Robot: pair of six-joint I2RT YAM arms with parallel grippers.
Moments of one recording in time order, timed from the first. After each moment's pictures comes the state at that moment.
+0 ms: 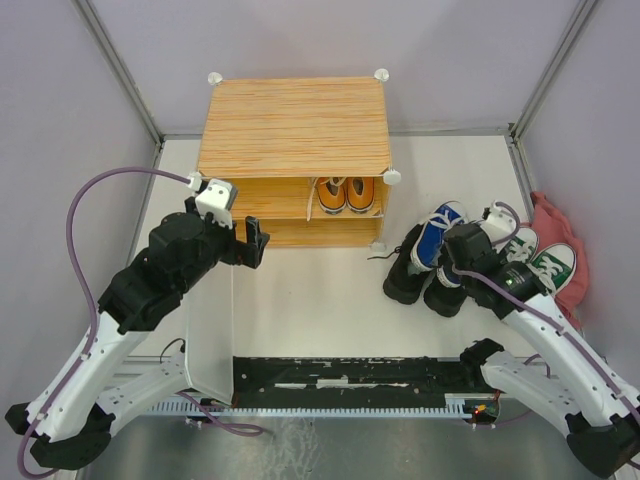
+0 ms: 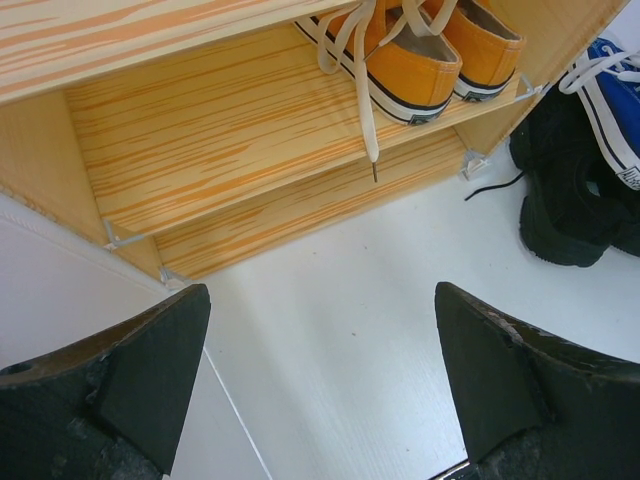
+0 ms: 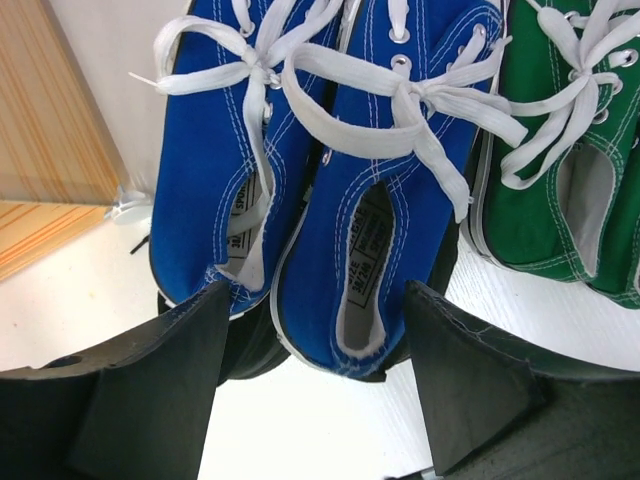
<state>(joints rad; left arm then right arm) -0.66 0.76 1.13 -0.74 -0.23 -0.14 0.52 0.82 0.85 -0.91 0.59 0.86</state>
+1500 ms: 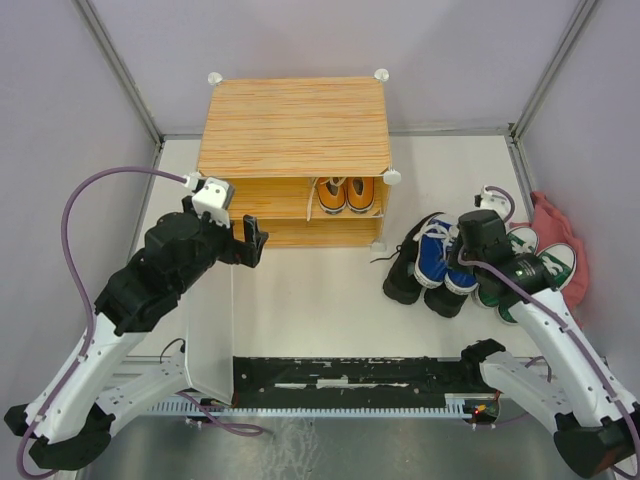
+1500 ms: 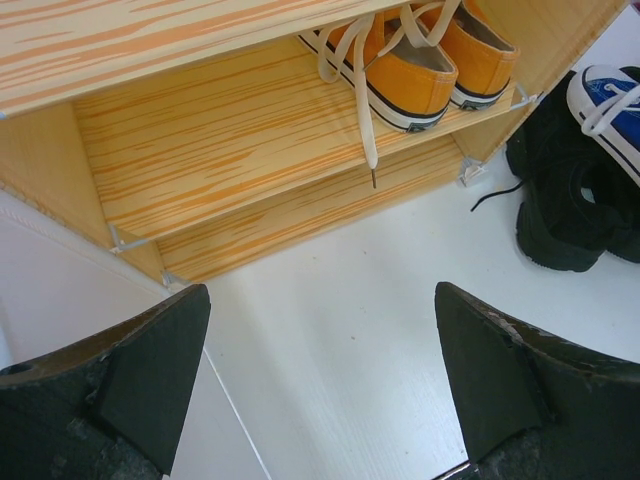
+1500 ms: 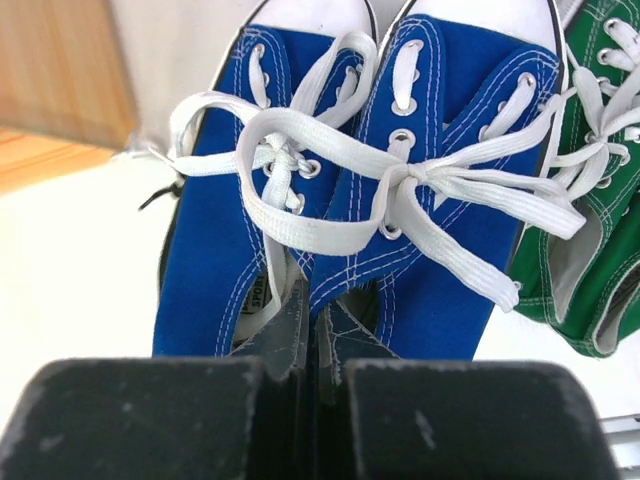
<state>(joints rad) -0.66 0.76 1.15 -0.75 -0.23 -0.14 0.38 0.85 0.88 -0.84 0.39 0.56</state>
